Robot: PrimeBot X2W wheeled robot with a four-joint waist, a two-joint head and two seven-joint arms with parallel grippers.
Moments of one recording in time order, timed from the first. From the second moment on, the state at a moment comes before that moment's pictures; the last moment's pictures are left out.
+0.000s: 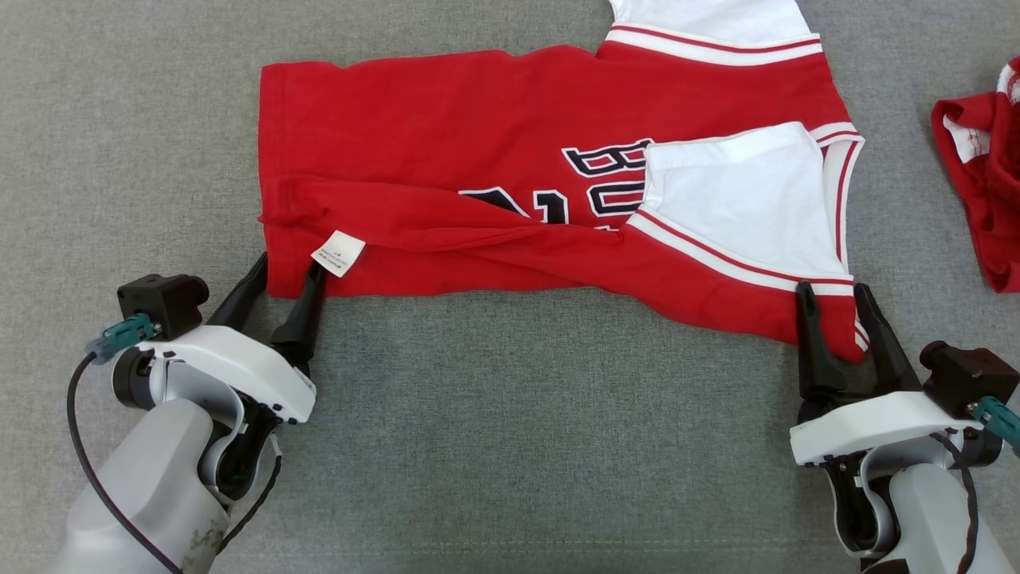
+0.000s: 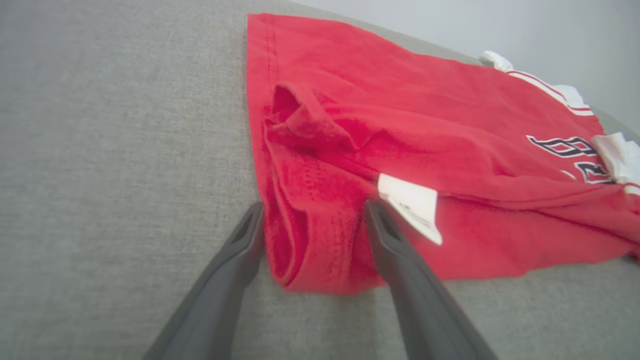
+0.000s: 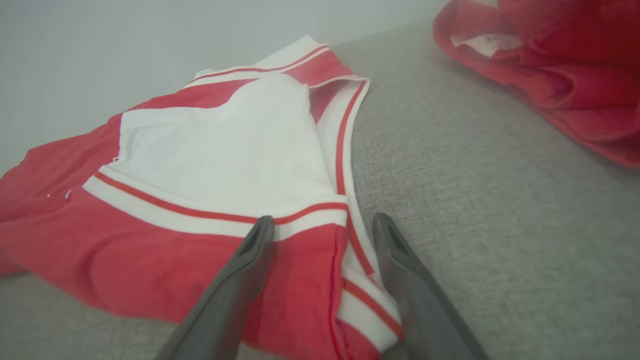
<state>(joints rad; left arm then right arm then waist) -0.55 0.34 -0.56 0.58 -0.89 -0.06 -0.19 -0.30 -0.05 0.04 0.41 0.33 0.13 -0.26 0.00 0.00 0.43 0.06</state>
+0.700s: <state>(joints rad) -0.56 0.33 -0.60 0.63 -0.94 -0.11 -0.13 -0.21 -0.06 0.06 0.40 0.47 0.13 -0.24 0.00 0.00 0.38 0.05</state>
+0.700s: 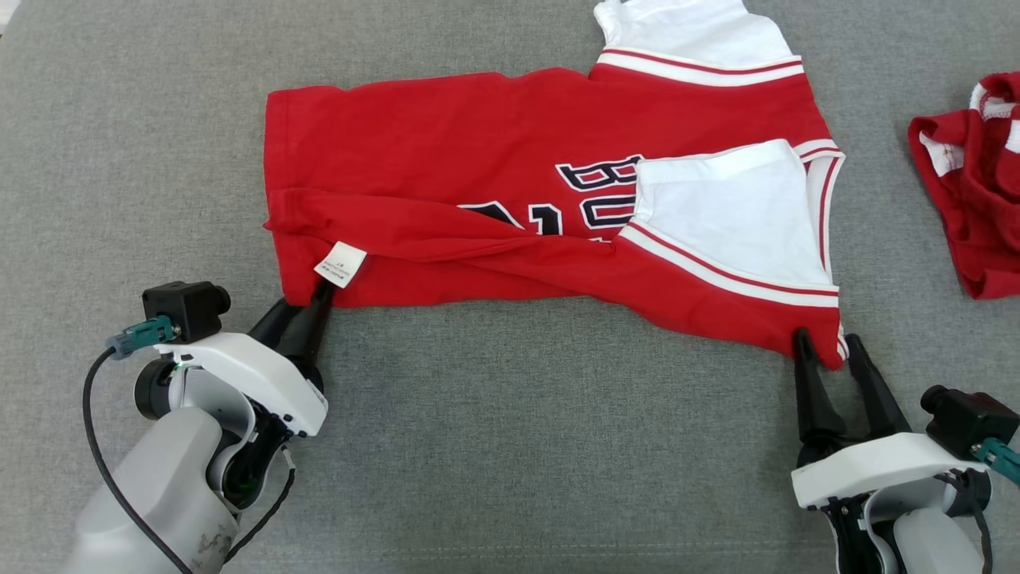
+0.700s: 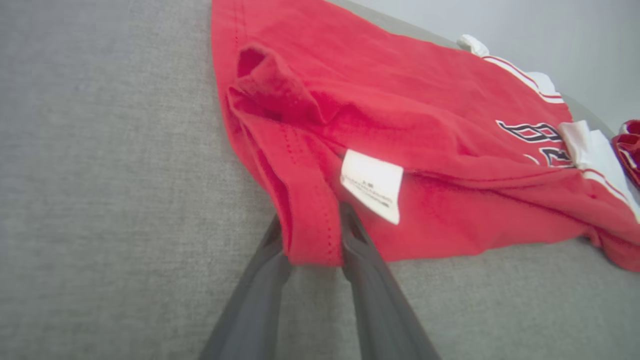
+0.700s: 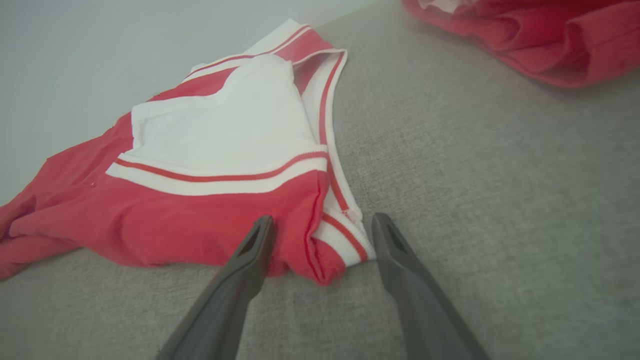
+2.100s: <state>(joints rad) -0.07 0.53 -0.55 0.02 -1.02 0.12 -0.20 0.27 -0.03 -0.03 0.00 0.58 0.13 -0.17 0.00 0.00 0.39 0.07</state>
